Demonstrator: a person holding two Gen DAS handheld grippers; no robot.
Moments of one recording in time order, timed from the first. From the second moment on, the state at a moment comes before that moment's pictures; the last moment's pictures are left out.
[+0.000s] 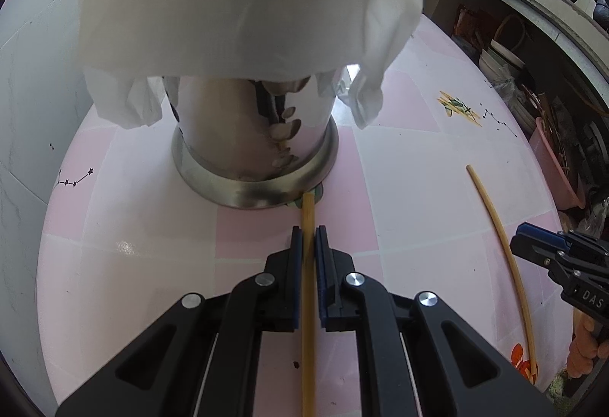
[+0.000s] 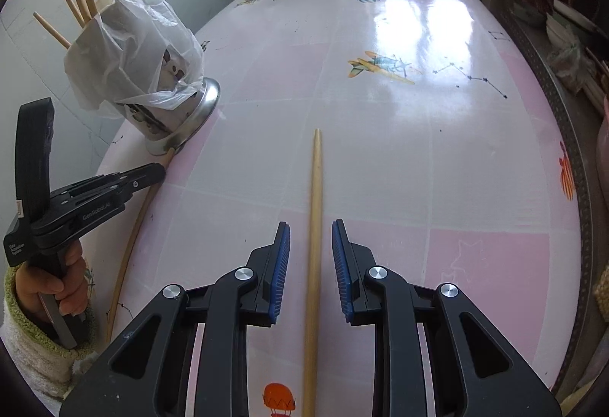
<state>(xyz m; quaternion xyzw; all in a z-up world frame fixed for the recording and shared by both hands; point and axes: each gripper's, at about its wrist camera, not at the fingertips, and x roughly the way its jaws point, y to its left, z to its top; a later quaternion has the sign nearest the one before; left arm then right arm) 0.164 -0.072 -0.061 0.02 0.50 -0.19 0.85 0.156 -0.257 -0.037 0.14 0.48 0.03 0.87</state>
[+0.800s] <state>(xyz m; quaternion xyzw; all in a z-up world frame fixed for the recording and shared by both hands) 0.162 -0.046 -0.051 -0.03 0.48 -0.21 0.85 0.173 -0.255 -0.022 0.12 0.47 0.02 0.87</state>
